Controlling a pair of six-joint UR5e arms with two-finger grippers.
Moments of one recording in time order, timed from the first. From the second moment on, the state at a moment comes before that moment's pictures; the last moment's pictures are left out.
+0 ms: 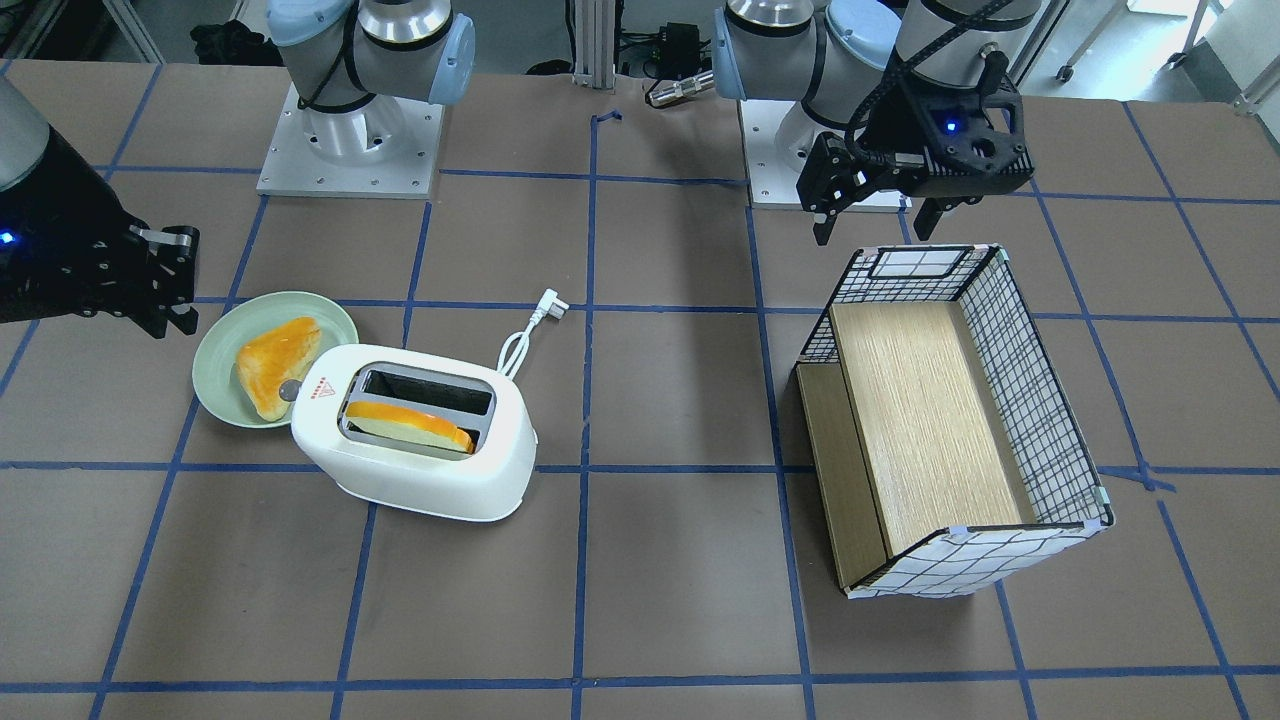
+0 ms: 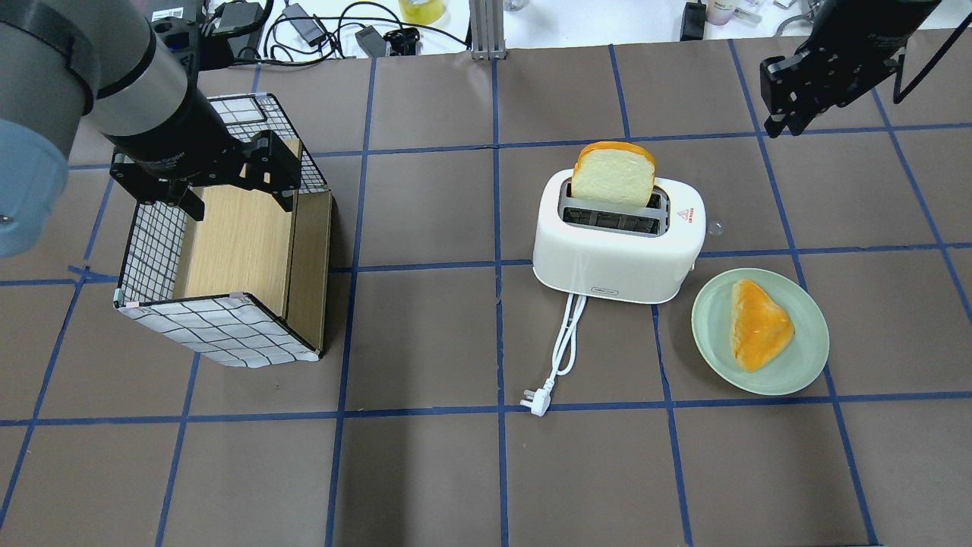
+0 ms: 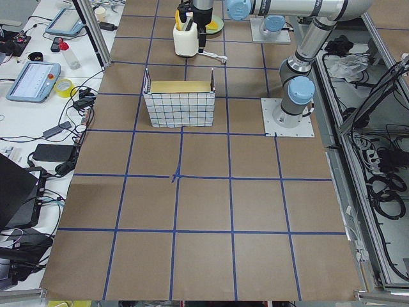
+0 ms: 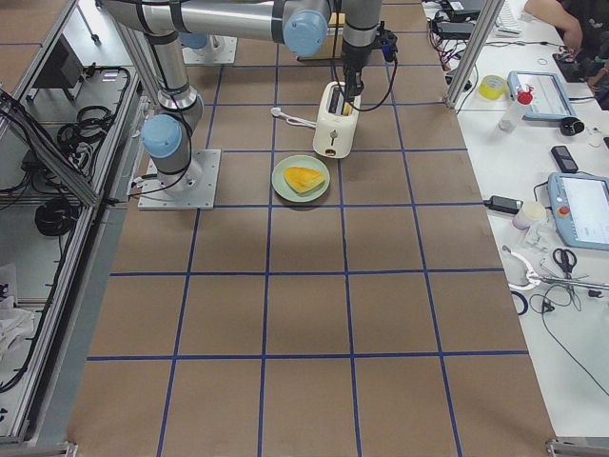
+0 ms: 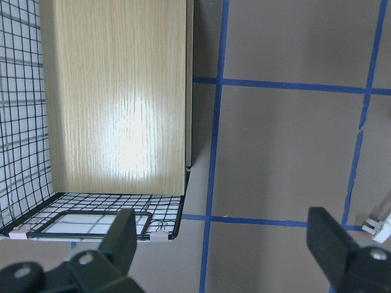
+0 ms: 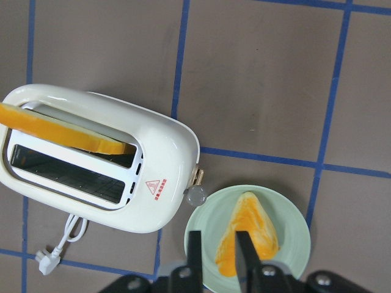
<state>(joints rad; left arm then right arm) -1.57 -1.47 -1.67 -1.51 1.59 -0.08 1.36 -1.46 1.47 -1.55 -1.46 -0.34</state>
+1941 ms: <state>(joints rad) -1.57 -1.47 -1.67 -1.51 1.59 -0.08 1.22 -1.34 1.65 -1.56 -1.13 -0.36</state>
